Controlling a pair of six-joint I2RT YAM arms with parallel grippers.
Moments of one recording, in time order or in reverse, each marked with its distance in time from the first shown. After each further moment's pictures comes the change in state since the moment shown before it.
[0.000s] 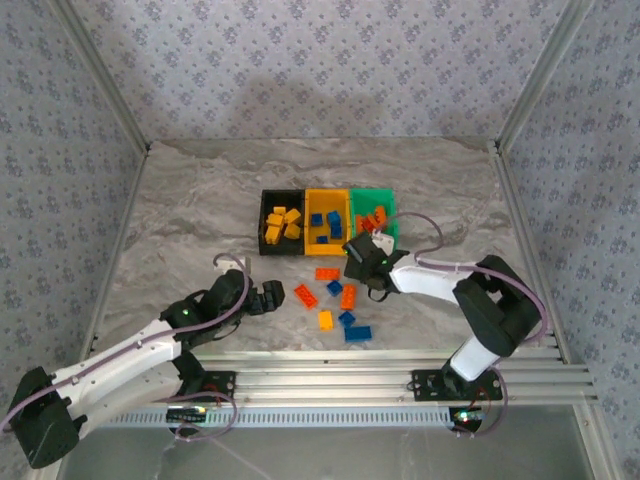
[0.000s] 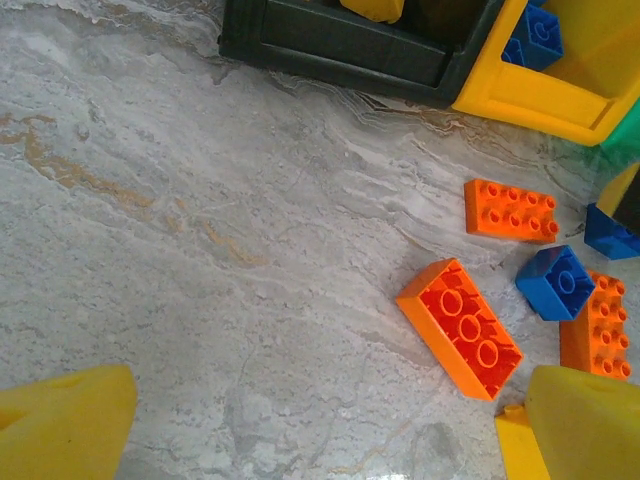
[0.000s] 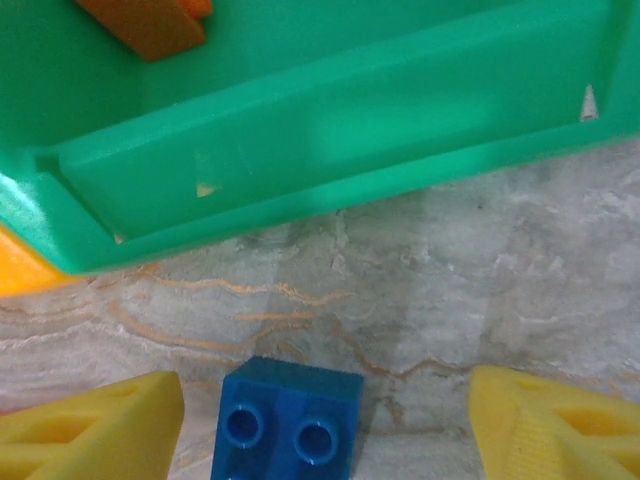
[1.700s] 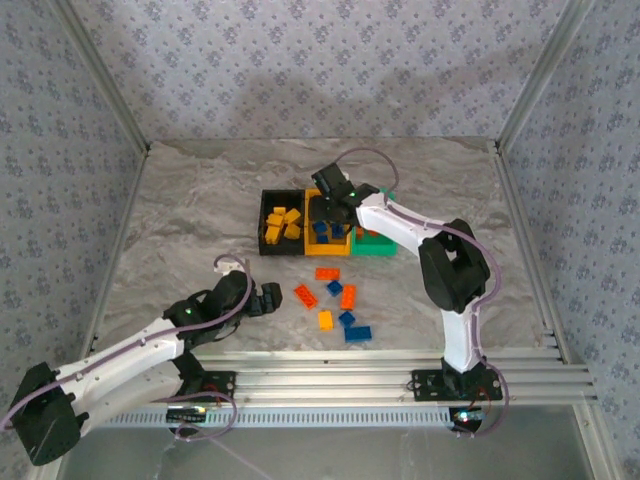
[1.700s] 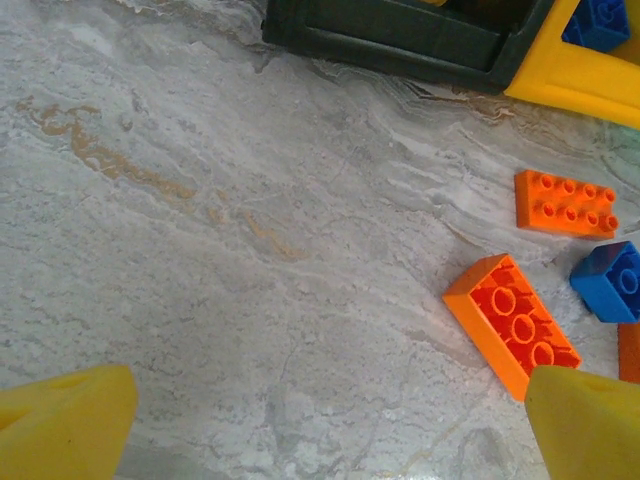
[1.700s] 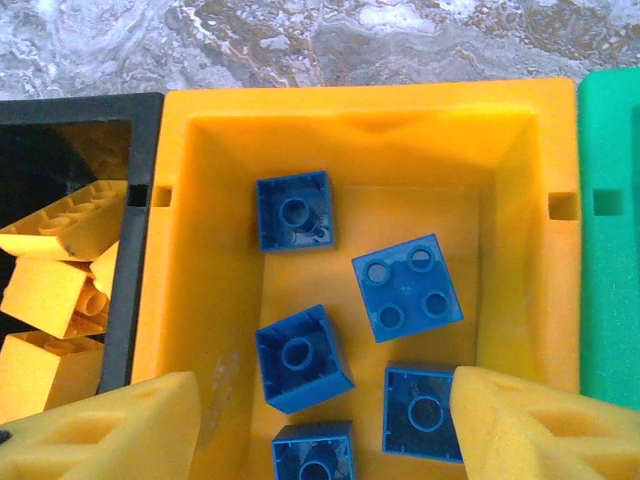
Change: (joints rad) left arm 0.001 0.029 0.000 -0.033 -0.038 0.012; right arm -0.073 0.370 0.765 -0.221 -0.151 -0.351
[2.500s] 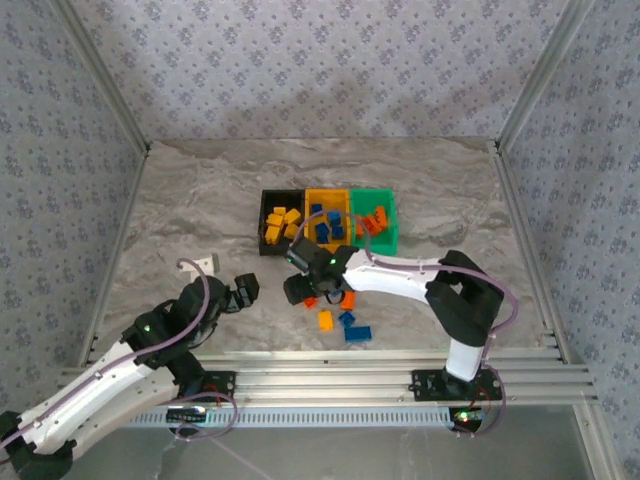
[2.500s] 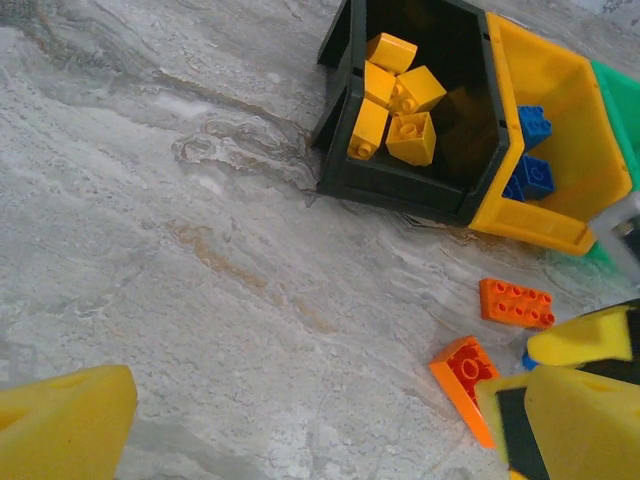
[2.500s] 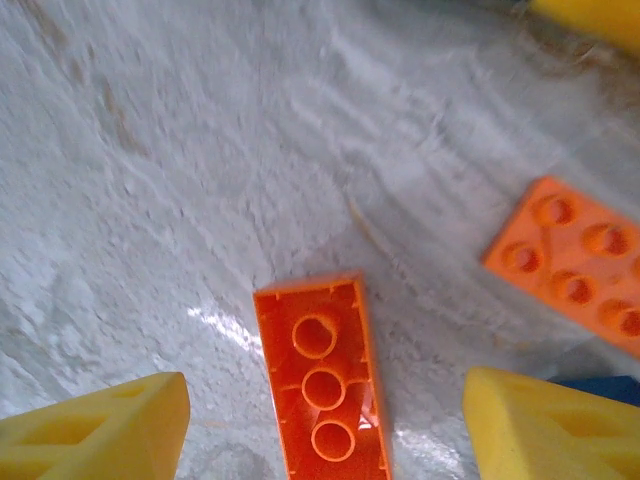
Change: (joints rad) left arm 0.002 -0.303 0.094 -0.251 -0.172 0.006; right arm 0.357 -0.186 -0.376 0.005 -0.129 -0.061
